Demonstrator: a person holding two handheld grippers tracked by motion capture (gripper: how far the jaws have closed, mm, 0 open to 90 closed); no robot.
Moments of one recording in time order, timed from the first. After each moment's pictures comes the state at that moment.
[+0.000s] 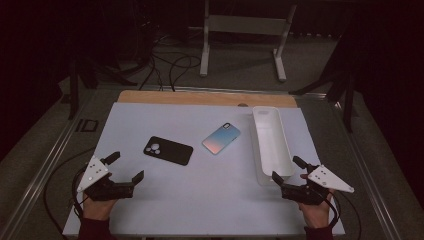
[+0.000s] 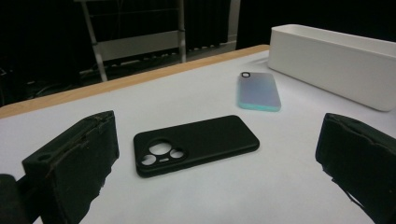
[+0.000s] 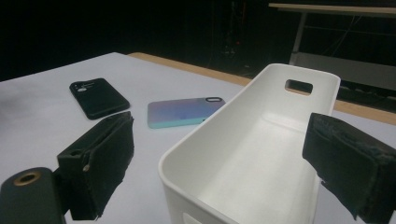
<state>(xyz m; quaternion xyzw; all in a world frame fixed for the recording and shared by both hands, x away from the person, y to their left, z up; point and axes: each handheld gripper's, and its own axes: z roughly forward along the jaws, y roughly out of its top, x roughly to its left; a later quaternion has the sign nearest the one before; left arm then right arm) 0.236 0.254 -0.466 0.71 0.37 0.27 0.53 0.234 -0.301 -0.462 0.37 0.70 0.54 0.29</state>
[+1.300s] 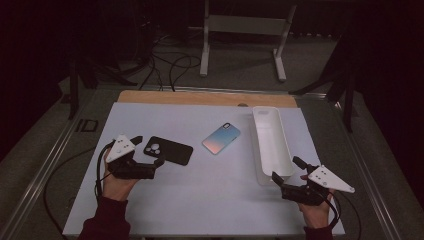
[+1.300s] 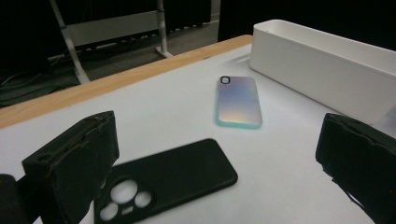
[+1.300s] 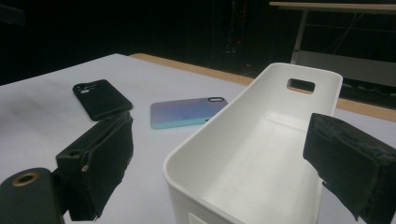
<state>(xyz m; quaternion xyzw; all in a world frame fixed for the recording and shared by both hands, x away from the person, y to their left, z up) 0.286 0.198 -0.430 0.75 0.36 0.23 0.50 0.232 -0.300 -0.461 0.37 0.70 0.54 0.28</state>
